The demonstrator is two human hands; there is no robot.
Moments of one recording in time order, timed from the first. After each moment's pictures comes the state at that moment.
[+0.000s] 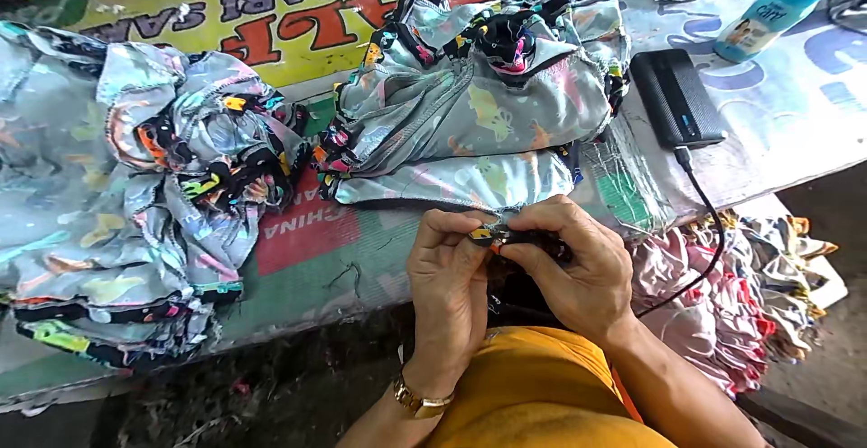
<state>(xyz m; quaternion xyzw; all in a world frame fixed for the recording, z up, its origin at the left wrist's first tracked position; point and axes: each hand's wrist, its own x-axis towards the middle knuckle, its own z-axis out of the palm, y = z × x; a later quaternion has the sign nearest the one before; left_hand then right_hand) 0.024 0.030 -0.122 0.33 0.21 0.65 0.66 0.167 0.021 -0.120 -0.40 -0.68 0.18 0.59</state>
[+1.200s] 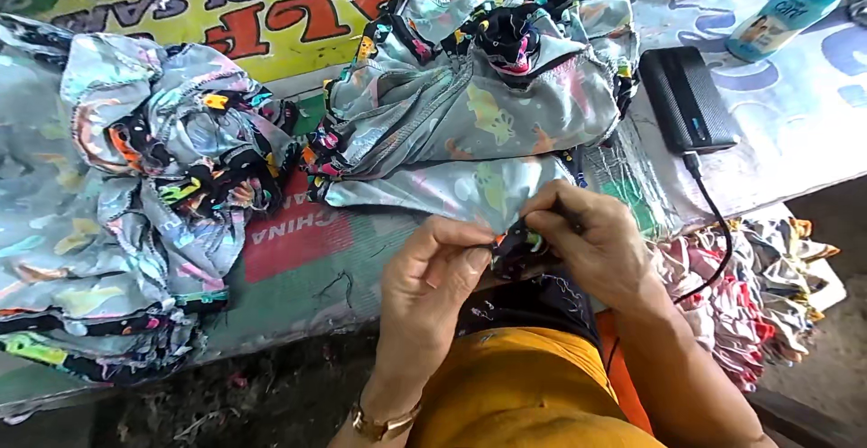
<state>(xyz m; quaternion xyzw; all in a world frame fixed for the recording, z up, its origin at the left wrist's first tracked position) -0.001 0.043 -0.108 0.56 0.28 0.56 0.55 0.200 0.043 -0.111 -0.44 -0.68 0.31 0.50</state>
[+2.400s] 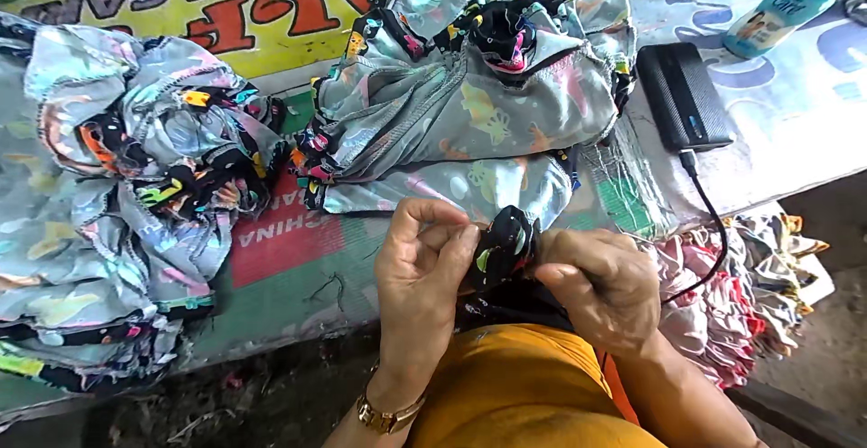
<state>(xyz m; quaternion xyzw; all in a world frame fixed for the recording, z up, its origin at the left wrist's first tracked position) 0.010 0.045 -0.104 0.48 0.34 0.58 0.56 0.187 0.022 -0.118 -0.34 -0.69 0.27 0.58</state>
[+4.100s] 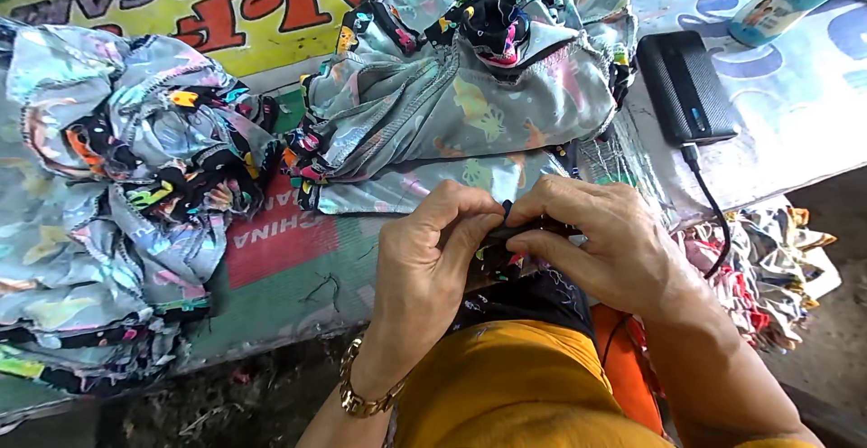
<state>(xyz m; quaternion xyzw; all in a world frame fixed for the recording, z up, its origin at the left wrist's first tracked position) 0.008 0.068 -0.088 0.71 0.34 0.47 0.39 0.213 0.050 -0.086 -0.40 -0.80 0.19 0.39</state>
